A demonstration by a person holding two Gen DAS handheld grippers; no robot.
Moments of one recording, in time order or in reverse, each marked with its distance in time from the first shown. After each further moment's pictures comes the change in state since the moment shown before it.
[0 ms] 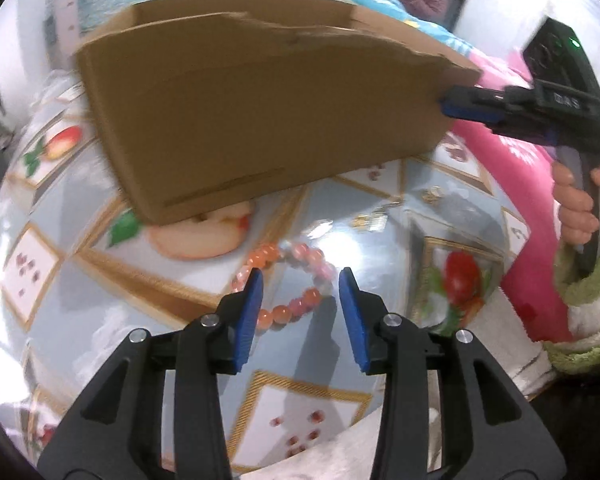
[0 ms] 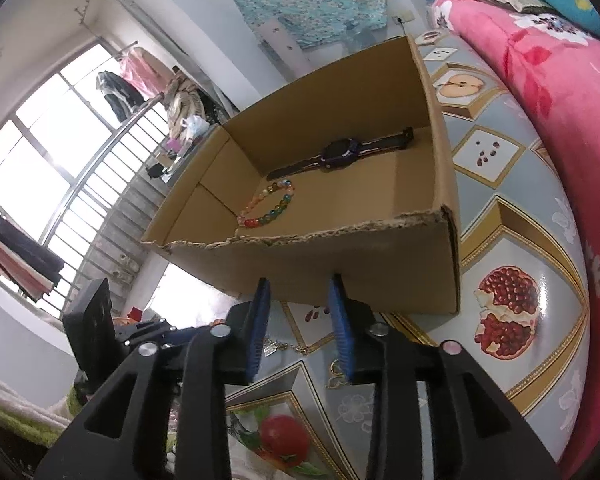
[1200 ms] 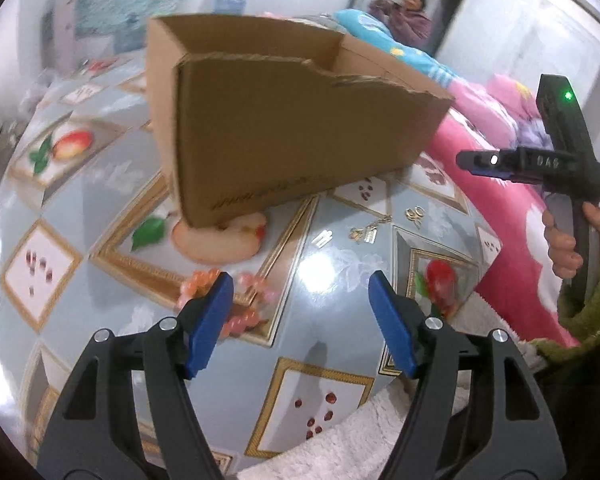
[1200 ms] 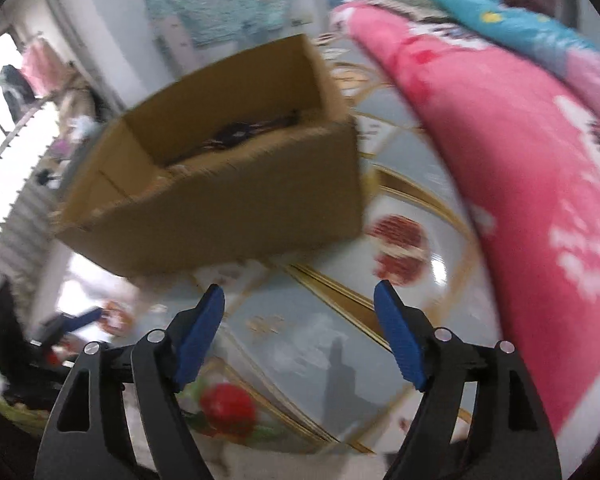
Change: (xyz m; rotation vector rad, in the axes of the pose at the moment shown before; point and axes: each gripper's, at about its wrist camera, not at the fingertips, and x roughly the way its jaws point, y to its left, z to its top) left arm -0.027 0.017 -0.003 0.027 -0.080 -0.126; right arm -0.023 0.022 -0.035 0.082 -0.016 -0.522
